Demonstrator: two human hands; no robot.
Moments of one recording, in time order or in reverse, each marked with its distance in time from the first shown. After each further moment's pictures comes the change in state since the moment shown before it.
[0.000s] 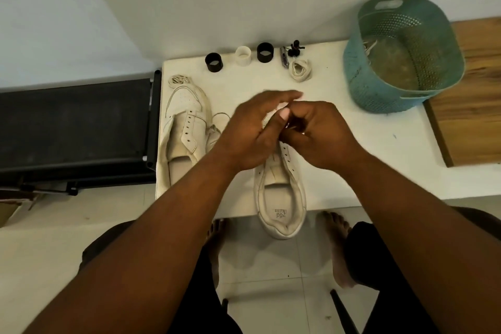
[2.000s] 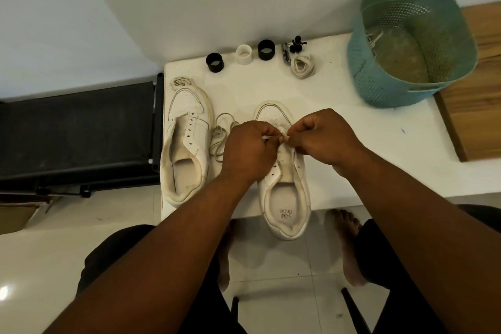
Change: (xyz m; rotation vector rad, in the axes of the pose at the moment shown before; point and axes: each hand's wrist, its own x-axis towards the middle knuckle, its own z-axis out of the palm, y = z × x) left_hand -0.020 -0.023 0.034 0.114 0.071 -0.500; right_hand 0.001 0.020 0.012 0.218 0.001 0.594
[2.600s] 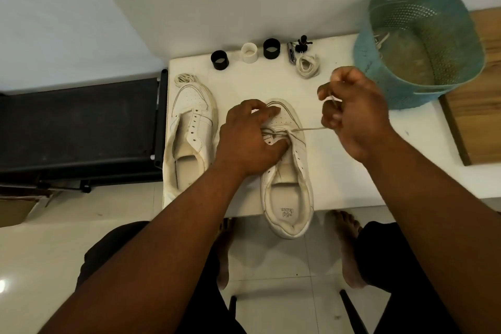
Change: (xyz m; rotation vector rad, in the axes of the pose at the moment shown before) left_hand 0.007 -0.008 -0.018 0.257 -0.010 0.158; right_hand 0.001 -0.022 -0.029 0.734 0.099 -0.114
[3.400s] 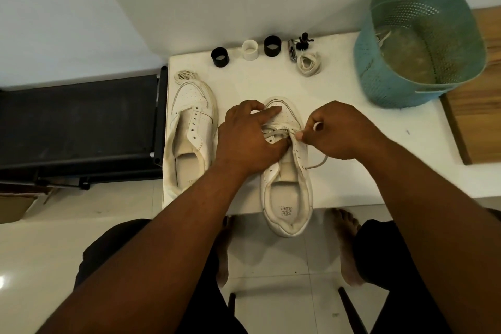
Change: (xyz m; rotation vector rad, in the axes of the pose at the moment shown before) left_hand -0.002 0.002 0.000 0.064 -0.014 -0.059; right_hand 0.001 0.014 -0.003 -1.341 -0.273 -0.046
